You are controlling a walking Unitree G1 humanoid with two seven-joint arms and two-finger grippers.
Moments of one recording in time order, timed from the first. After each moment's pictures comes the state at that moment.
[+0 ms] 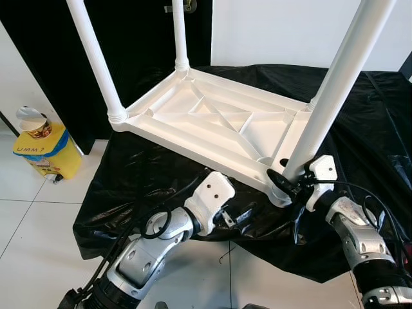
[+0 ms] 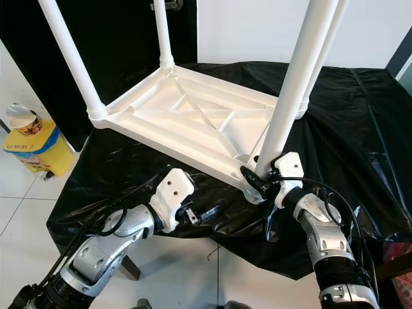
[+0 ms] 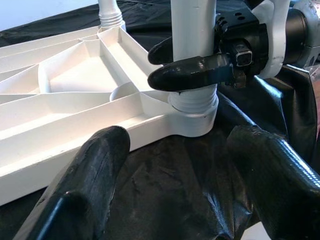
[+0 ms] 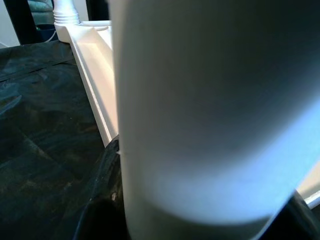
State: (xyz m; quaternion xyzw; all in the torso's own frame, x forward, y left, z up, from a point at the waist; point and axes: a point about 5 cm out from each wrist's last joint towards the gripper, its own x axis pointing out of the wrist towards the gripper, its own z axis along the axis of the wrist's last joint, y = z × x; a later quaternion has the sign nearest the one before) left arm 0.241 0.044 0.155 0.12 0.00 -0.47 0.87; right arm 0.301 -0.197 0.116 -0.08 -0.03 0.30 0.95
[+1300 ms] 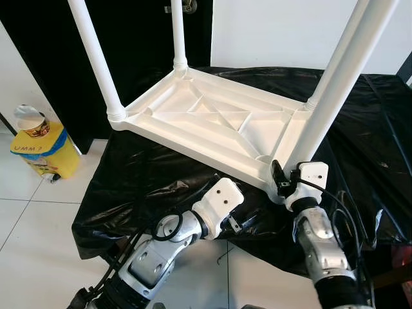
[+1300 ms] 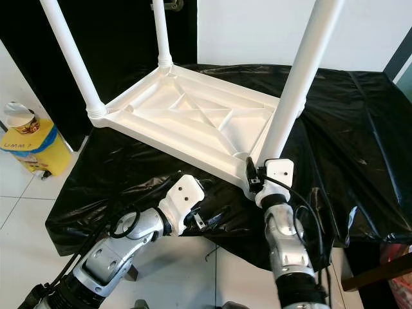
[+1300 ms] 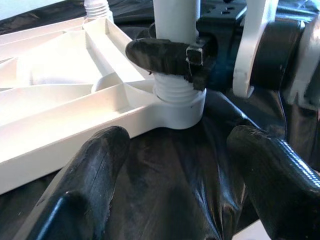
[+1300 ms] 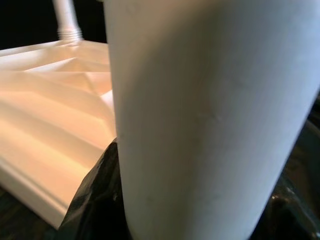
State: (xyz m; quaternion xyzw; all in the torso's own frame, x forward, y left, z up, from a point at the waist) left arm 0.244 0.030 0.142 0.13 0.01 -0.48 0.87; right arm 0.290 -0.156 0.103 0.02 -0.05 -0.02 1.00
